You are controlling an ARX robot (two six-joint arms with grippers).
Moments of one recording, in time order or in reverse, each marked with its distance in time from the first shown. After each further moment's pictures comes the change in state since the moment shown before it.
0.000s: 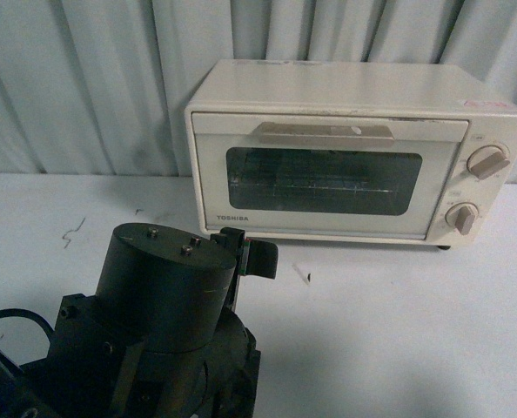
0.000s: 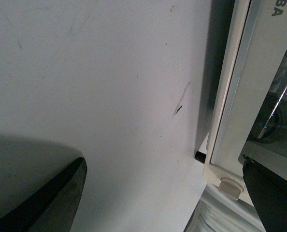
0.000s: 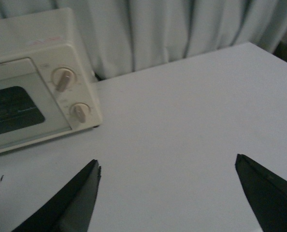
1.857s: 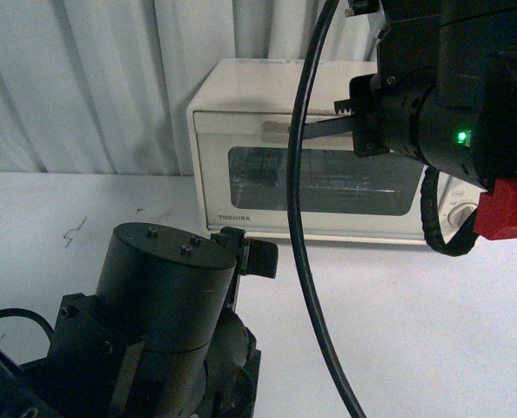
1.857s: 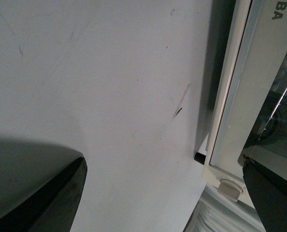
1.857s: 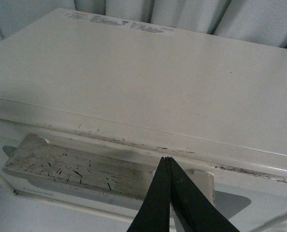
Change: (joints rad) left arm 0.000 0.000 0.000 0.001 0.001 0.000; right arm 0.448 1.423 0.829 0.611 0.045 -0.209
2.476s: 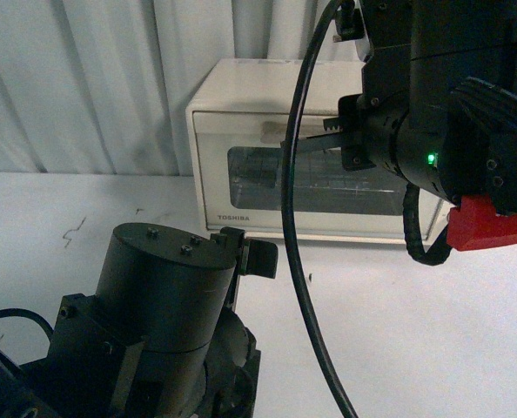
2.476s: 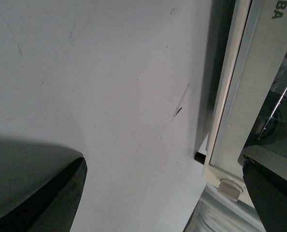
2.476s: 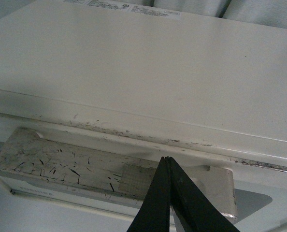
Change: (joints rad) left arm 0.000 0.000 0.000 0.000 0.000 0.000; right arm -0.001 0.069 0.032 0.010 0.000 0.026
